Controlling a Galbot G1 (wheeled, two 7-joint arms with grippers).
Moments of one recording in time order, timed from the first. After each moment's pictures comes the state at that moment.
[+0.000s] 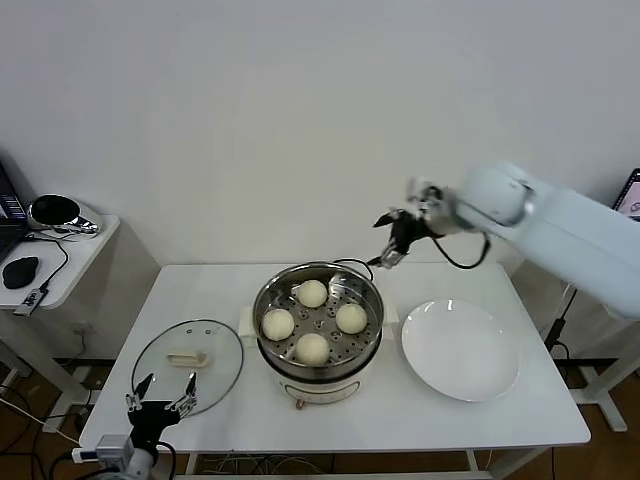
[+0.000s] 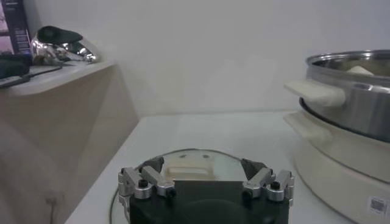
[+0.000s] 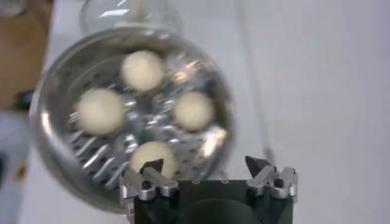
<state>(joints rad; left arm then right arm) 1.60 -1.43 -0.77 -2.02 -0.15 0.25 0.12 0.28 0.66 -0.77 1.56 0.64 -0.52 -0.60</state>
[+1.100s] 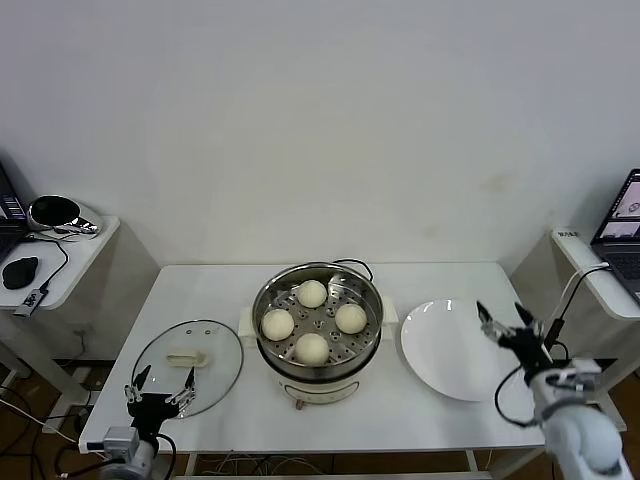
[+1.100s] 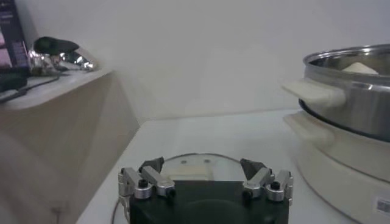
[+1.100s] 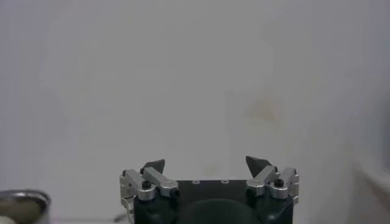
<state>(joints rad) 1.56 -1.40 -0.75 -1.98 -0.03 0.20 0.08 -1.37 1.12 0.74 1.80 0.66 -0.11 -0.13</state>
